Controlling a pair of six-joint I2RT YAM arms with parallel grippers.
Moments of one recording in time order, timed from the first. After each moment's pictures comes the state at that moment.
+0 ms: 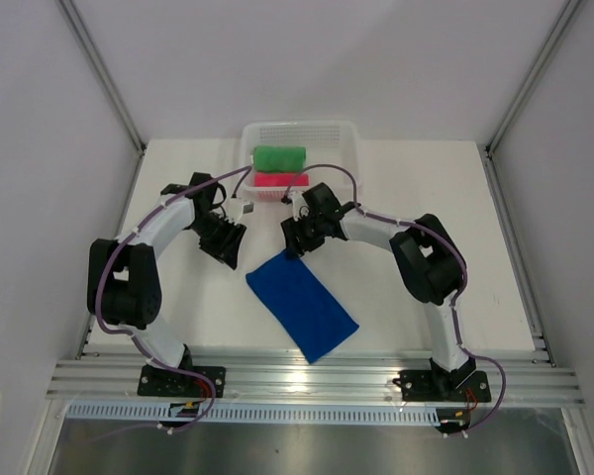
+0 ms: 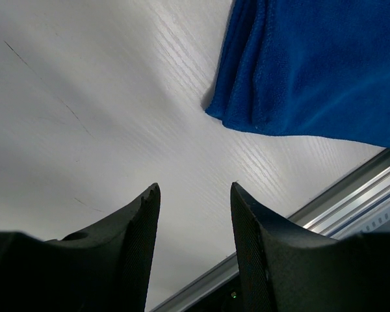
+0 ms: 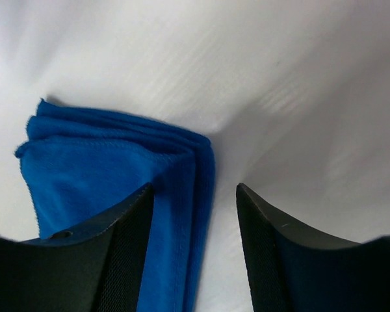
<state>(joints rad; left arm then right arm) -0.15 1.68 1.23 -0.98 0.37 0.39 0.67 2.11 1.47 -0.31 -0.40 0.09</state>
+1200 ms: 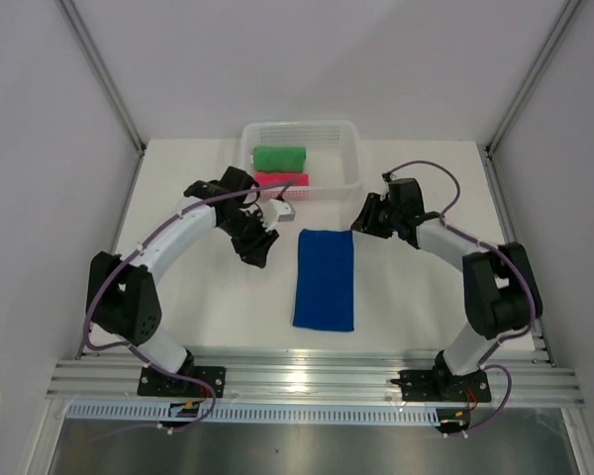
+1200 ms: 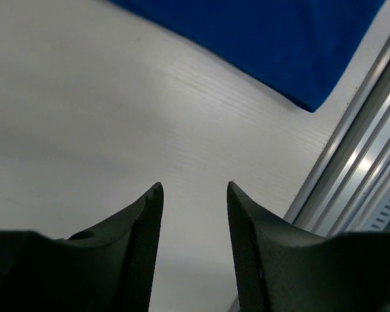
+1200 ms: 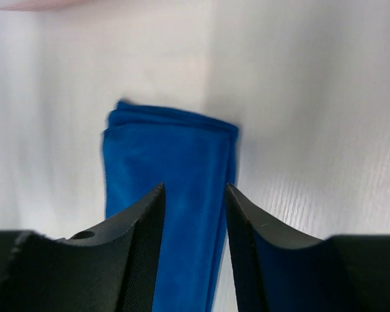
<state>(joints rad) -0.38 1.62 1.32 -1.01 0.48 0.59 0.31 1.72 1.01 -0.05 -0.26 0.54</state>
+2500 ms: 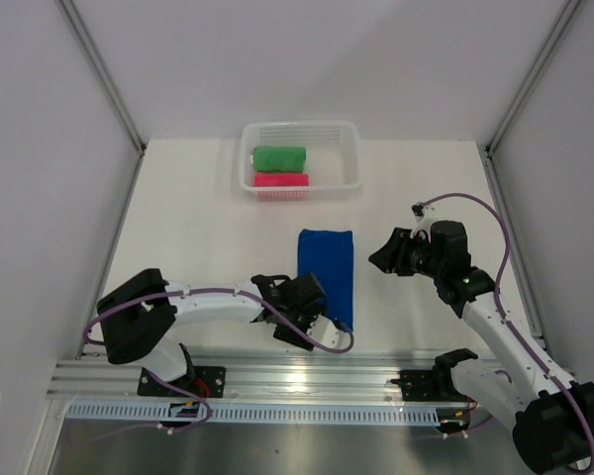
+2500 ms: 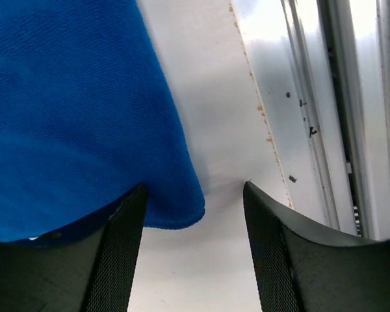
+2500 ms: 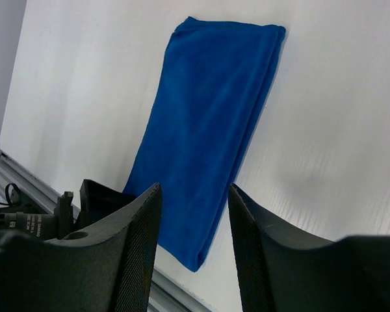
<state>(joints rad) -1.11 1.55 0.84 -0.49 0.18 0.85 0.30 0.92 0.64 -0.26 -0.36 0.44</state>
